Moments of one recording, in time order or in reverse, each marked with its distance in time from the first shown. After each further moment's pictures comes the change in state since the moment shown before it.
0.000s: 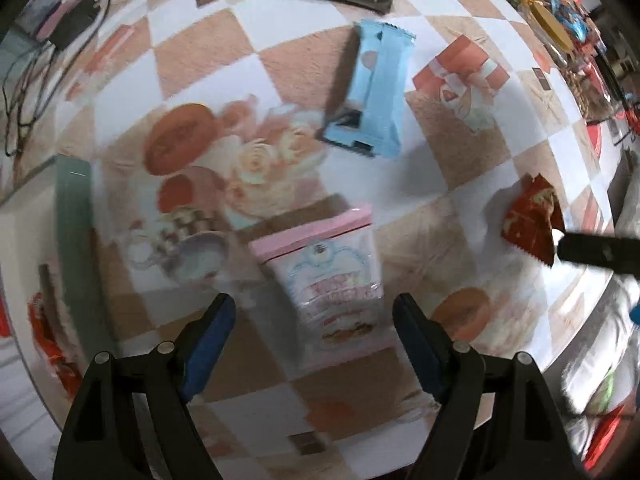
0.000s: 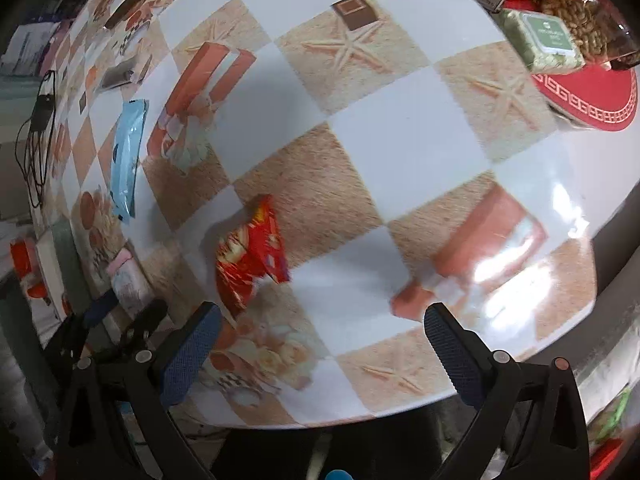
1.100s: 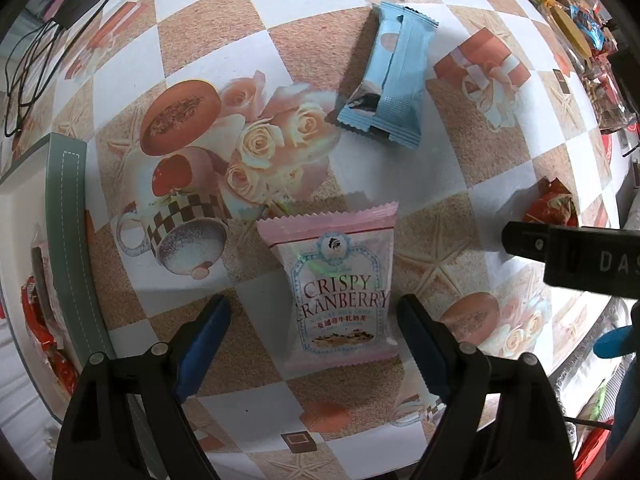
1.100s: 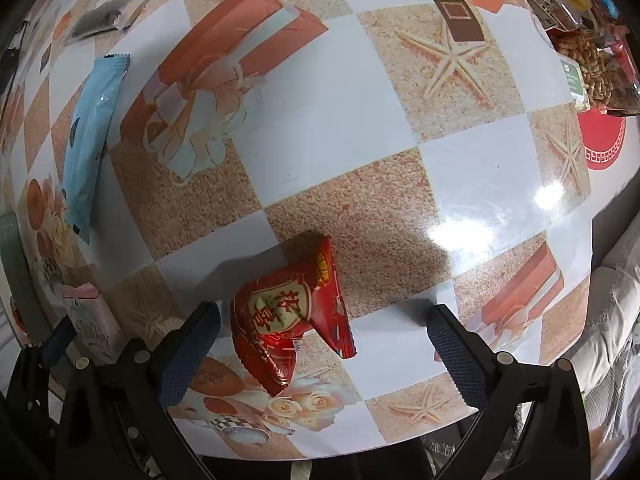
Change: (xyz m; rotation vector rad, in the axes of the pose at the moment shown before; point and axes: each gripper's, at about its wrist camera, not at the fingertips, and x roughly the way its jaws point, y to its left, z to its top) left arm 0.032 0.013 -0.001 -0.054 0.059 0.000; right arm 0.041 0.060 0.029 -0.079 0.045 -0.224
